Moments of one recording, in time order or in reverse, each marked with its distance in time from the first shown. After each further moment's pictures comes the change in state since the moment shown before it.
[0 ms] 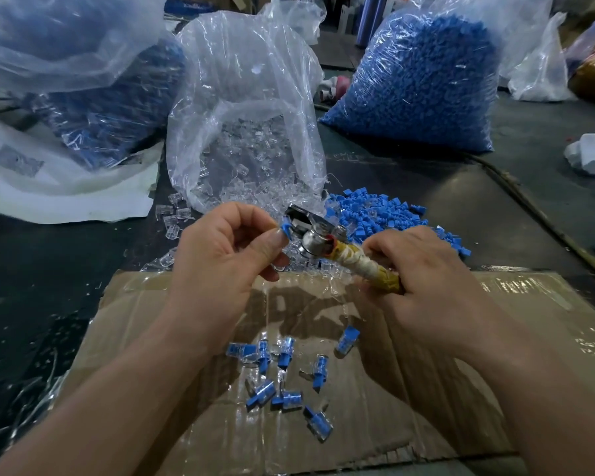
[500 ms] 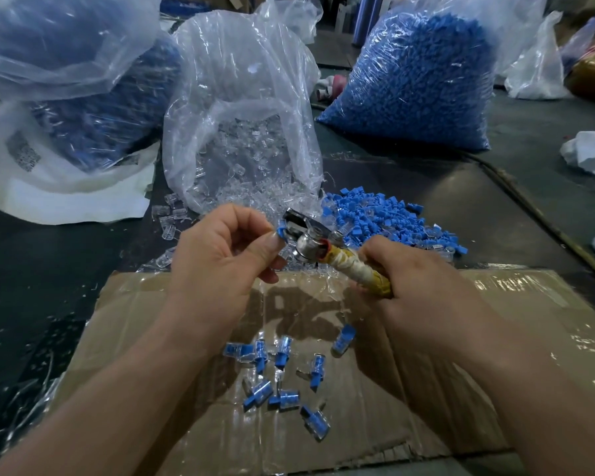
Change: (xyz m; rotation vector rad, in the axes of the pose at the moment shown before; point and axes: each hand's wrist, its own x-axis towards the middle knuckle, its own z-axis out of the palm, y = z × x) left_hand 0.000 -0.004 0.000 0.047 0.009 -0.001; right_hand -0.001 -0.003 0.004 0.039 -0.051 0.100
